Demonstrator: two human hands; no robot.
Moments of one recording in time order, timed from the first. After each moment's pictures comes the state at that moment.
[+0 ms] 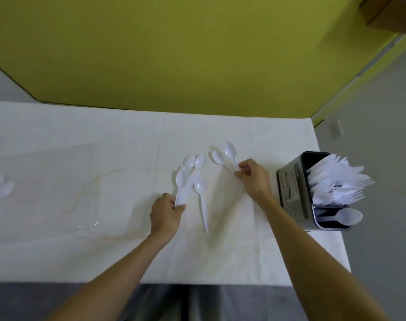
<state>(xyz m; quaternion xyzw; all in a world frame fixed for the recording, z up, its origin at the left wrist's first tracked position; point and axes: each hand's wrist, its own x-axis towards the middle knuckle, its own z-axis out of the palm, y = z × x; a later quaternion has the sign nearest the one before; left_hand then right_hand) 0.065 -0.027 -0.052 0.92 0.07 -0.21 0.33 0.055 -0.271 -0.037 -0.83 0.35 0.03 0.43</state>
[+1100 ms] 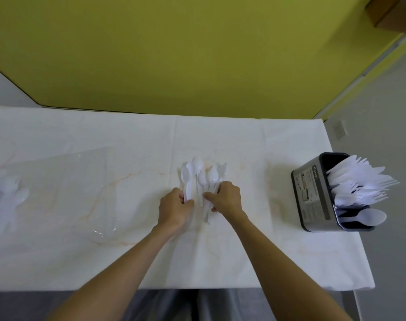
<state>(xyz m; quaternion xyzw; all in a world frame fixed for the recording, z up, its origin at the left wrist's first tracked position) 0.102 -0.003 -0.050 0.90 0.04 -0.26 0.35 0.072 -0.147 -0.034 -0.82 0.36 0.16 0.41</state>
